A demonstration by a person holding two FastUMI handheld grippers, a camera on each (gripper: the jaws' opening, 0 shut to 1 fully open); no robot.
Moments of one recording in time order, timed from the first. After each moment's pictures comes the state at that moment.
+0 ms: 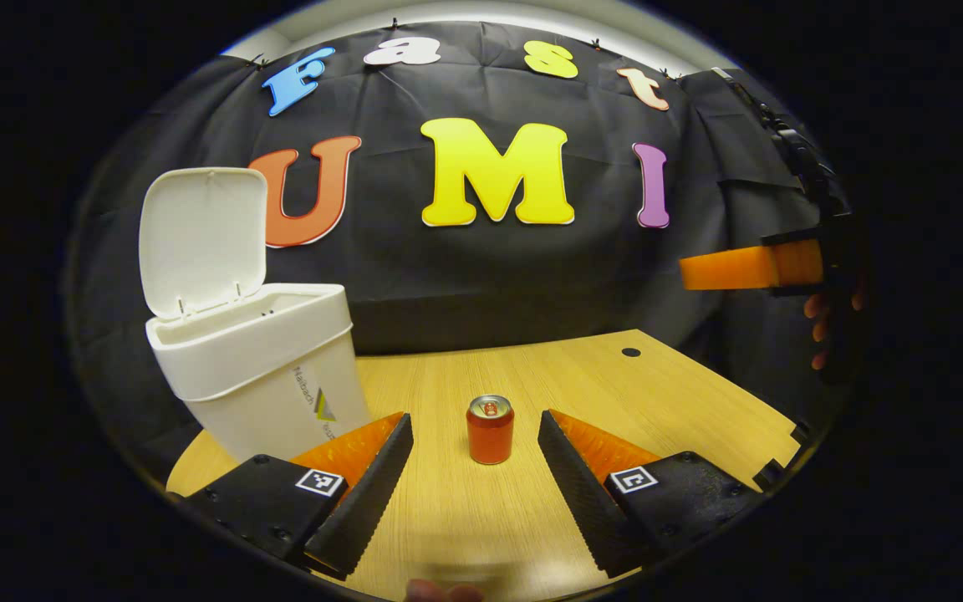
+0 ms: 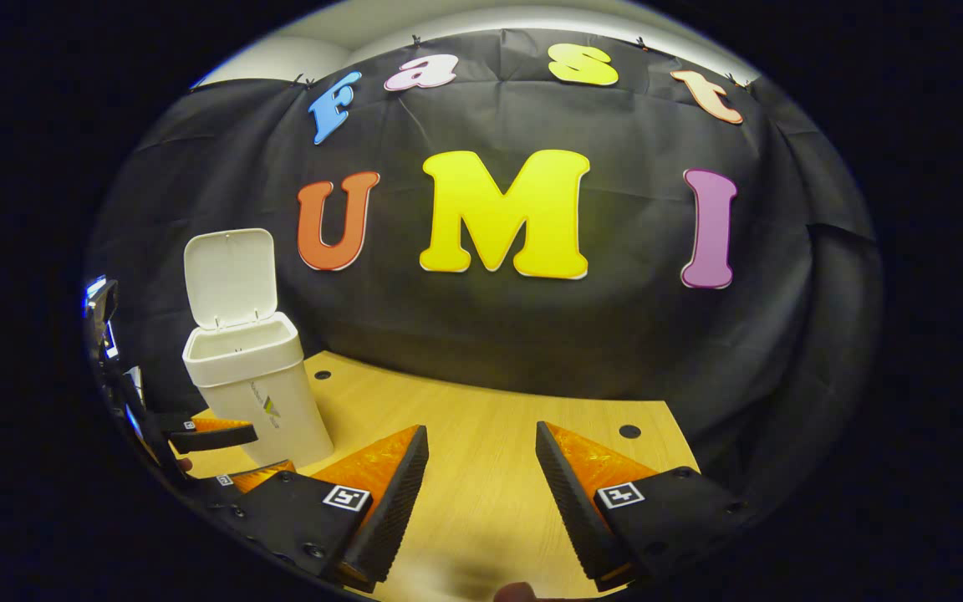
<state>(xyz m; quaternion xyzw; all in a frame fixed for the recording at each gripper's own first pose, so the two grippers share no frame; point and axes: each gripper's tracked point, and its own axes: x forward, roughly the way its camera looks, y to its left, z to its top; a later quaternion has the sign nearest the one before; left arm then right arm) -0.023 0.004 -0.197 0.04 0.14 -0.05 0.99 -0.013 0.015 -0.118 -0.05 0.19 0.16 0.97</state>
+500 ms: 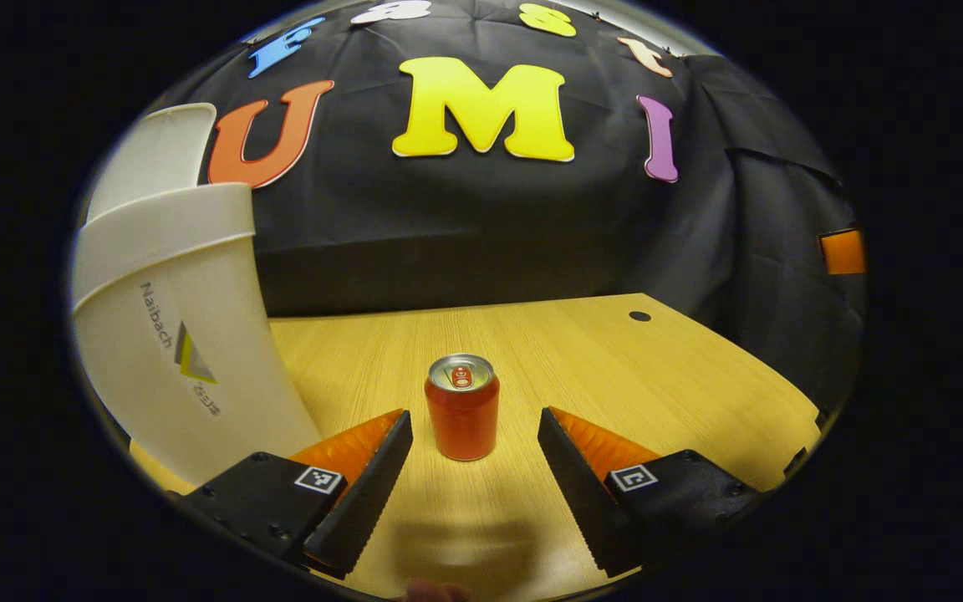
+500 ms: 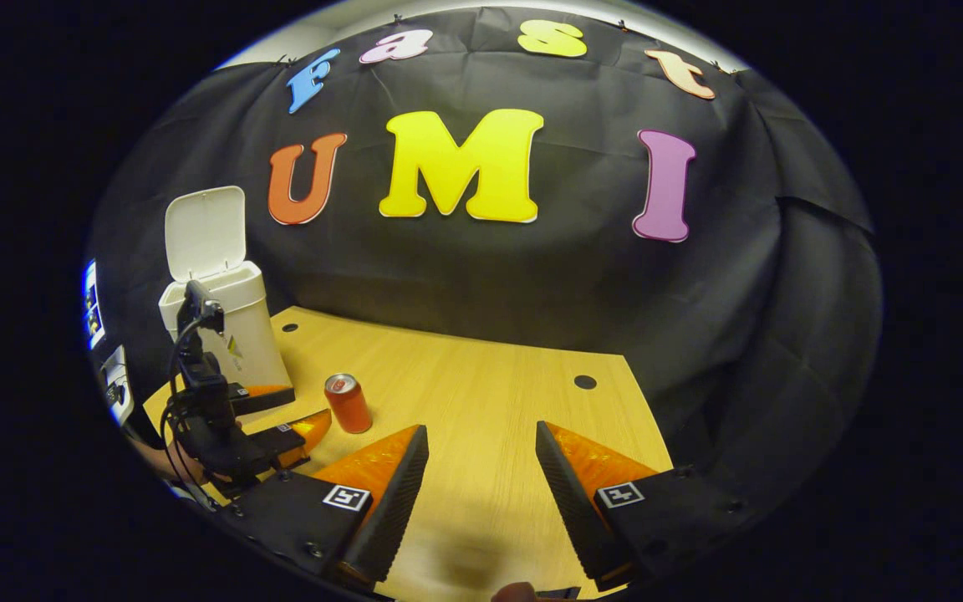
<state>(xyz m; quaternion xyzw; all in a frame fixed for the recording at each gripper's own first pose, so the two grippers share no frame) 0.046 -0.018 -0.286 0.03 0.19 -0.06 0.98 -0.042 -0.051 -0.159 -0.07 0.25 0.11 0.96</state>
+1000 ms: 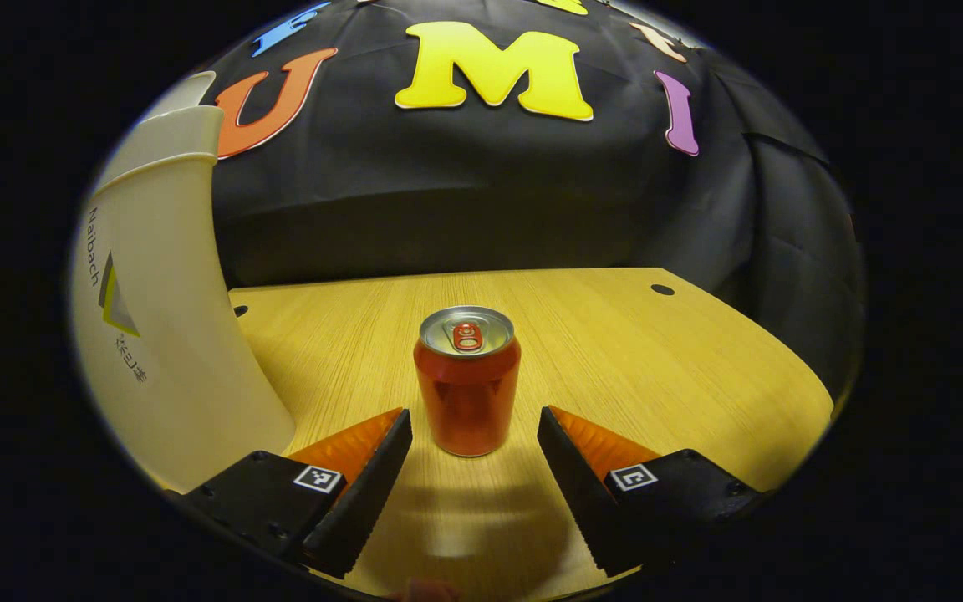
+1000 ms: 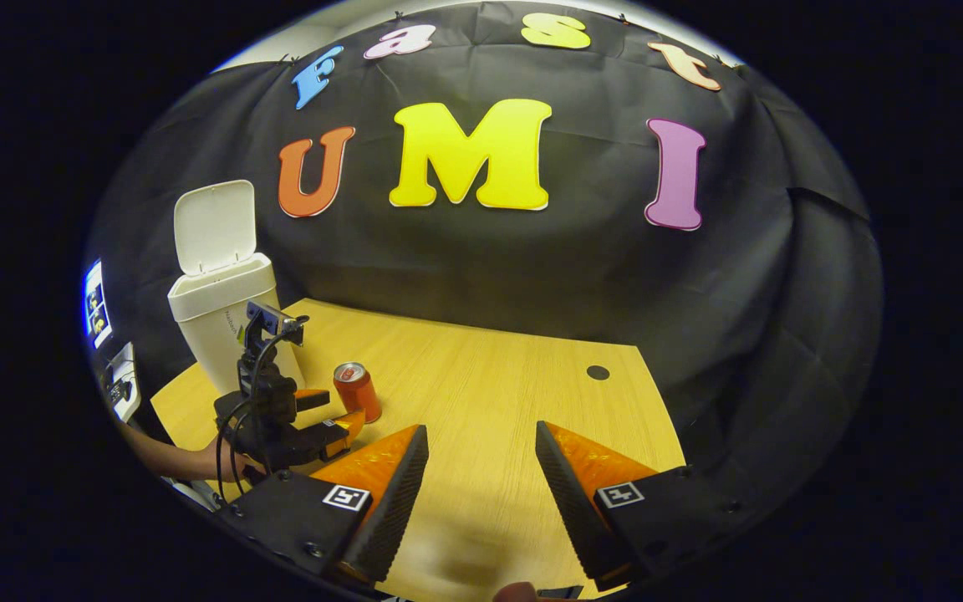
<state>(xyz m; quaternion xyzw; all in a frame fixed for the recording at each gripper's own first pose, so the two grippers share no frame) 0.074 -0.009 -0.333 0.03 0.23 -0.05 0.97 -0.040 -0.042 -0.168 -0.06 0.26 0.14 0.95</state>
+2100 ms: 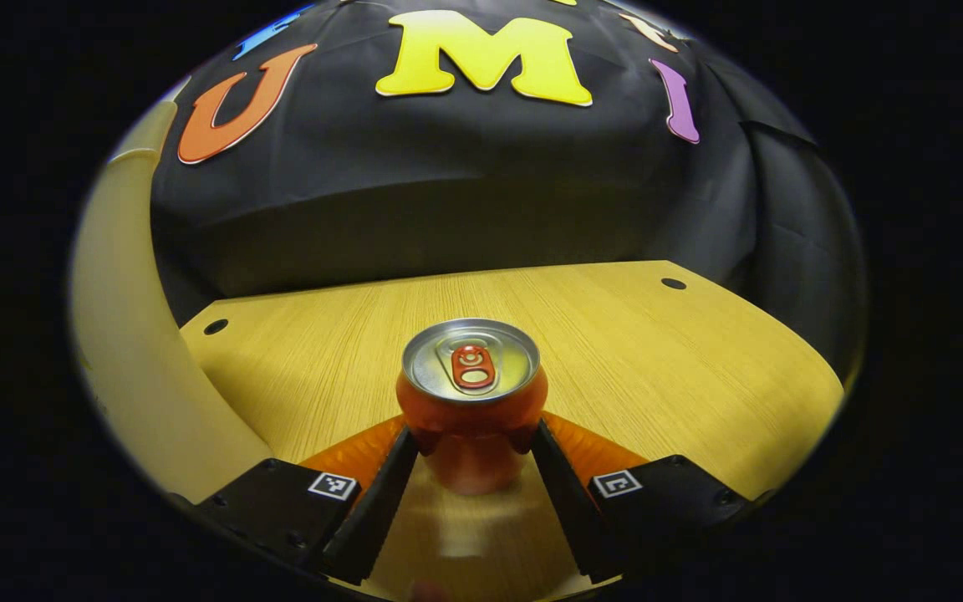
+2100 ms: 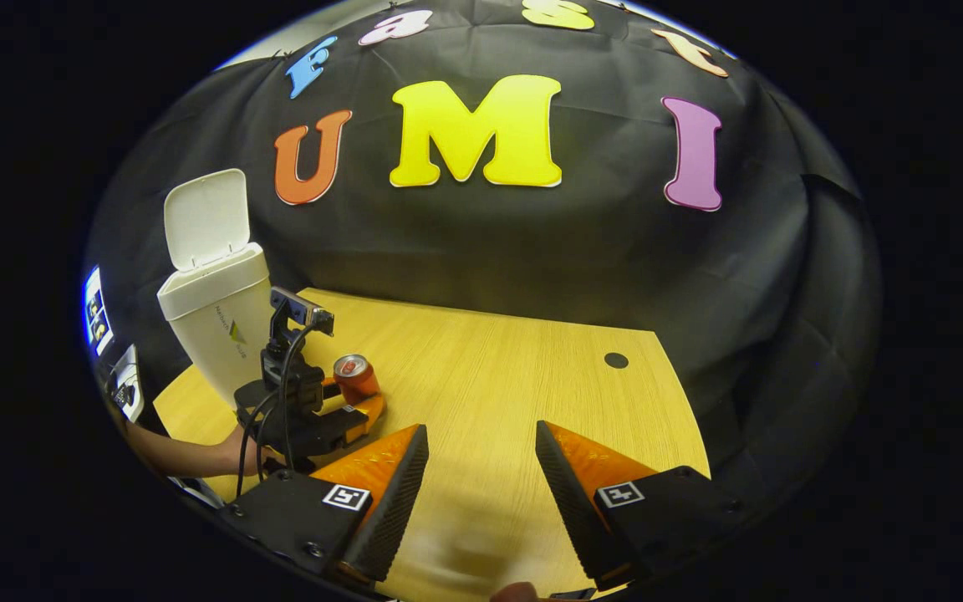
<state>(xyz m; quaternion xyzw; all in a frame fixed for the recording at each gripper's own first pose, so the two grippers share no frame) 0.117 -0.012 -0.347 0.05 0.23 -0.07 0.97 -0.015 -0.026 -0.187 -0.05 0.29 0.14 0.94</state>
